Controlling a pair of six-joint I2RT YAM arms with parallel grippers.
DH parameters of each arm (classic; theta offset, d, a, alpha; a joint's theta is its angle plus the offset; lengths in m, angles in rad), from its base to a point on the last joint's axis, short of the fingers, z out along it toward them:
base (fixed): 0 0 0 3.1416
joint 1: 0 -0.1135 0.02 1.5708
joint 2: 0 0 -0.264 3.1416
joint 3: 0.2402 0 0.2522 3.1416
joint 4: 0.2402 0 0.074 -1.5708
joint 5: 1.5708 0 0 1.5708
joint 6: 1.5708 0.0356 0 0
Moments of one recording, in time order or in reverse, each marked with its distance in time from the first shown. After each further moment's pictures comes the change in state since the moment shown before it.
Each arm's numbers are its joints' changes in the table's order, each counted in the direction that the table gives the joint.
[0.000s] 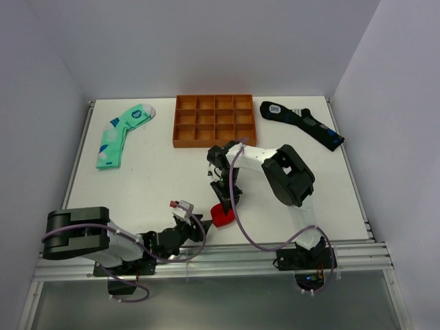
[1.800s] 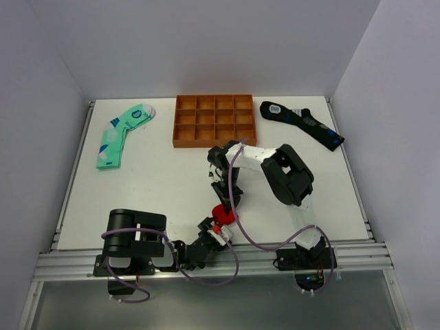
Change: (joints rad) left arm 0.194 0.484 0.255 -0.242 -0.164 0.643; right arm 0.004 0.012 0.007 0.031 0.012 -0.008
